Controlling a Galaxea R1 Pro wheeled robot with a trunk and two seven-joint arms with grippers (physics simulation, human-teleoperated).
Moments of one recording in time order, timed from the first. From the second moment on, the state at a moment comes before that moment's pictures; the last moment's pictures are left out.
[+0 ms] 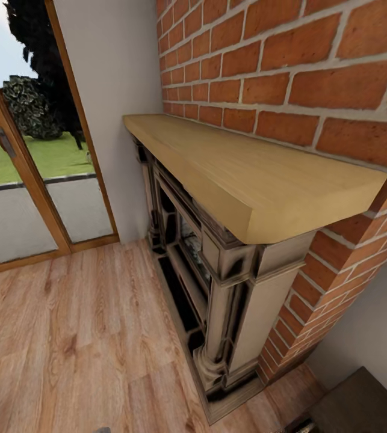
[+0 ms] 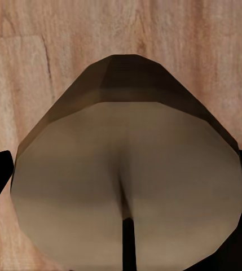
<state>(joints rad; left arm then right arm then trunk) -0.45 0.03 -0.33 0.05 0.64 -0.07 0.11 -0.37 0.03 0.14 0.02 0.08 -0.17 -0.23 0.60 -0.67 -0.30</state>
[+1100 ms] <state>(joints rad) -0.45 0.03 -0.33 0.05 0.64 -0.07 0.11 -0.37 0.03 0.14 0.02 0.08 -0.17 -0.23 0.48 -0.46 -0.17</state>
